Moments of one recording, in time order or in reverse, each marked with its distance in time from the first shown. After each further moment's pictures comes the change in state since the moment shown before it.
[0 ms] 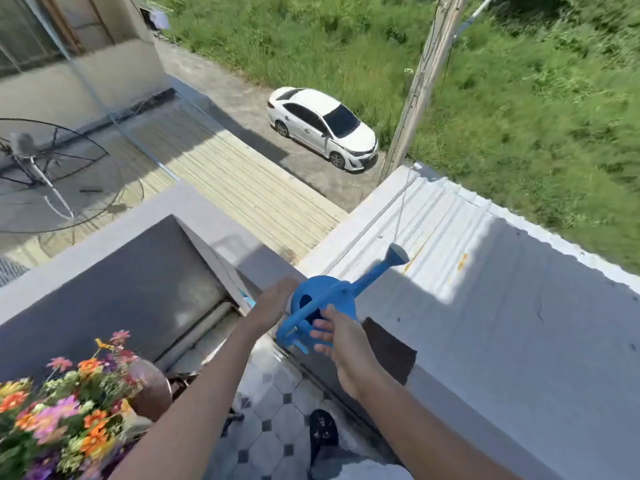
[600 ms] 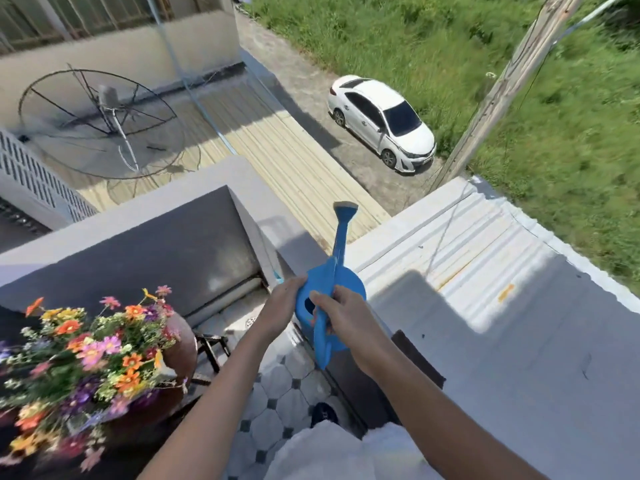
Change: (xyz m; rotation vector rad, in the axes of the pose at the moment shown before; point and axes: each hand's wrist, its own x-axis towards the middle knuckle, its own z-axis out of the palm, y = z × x) left_hand -0.039 -0.007 -0.022 -0.246 0.175 -0.018; right_hand 0.011 -0.037 0.043 -0.563 -0.300 -0.190
